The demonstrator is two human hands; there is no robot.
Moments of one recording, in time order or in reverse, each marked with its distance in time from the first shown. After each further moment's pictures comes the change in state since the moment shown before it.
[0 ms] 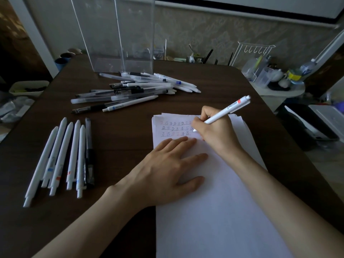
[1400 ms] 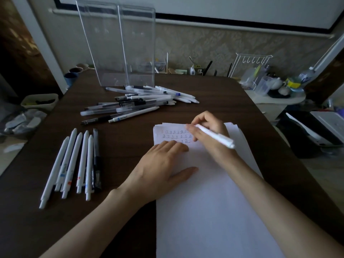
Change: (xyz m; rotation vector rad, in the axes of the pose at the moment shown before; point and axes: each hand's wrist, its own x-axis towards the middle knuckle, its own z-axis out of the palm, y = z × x) left_hand 0.000 -0.006 -0.005 -0.183 0.216 -0.104; right_hand -0.005 -0.007 -0.007 0.155 -0.104 -0.044
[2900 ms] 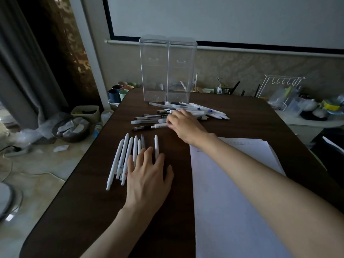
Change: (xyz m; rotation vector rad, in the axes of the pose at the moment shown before) left_hand -0.073 -0.015 -0.029 0.518 0.231 -0.569; right_hand 0.075 -0.042 0.113 -0.919 -0.369 -0.613
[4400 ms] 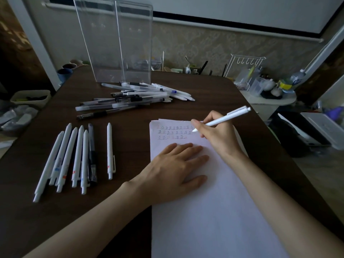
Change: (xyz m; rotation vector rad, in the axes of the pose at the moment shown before) left_hand 0.034 0.086 0.026 -0.328 -0.351 0.792; right_hand -0.143 0.046 -0.037 0.858 0.428 0.790
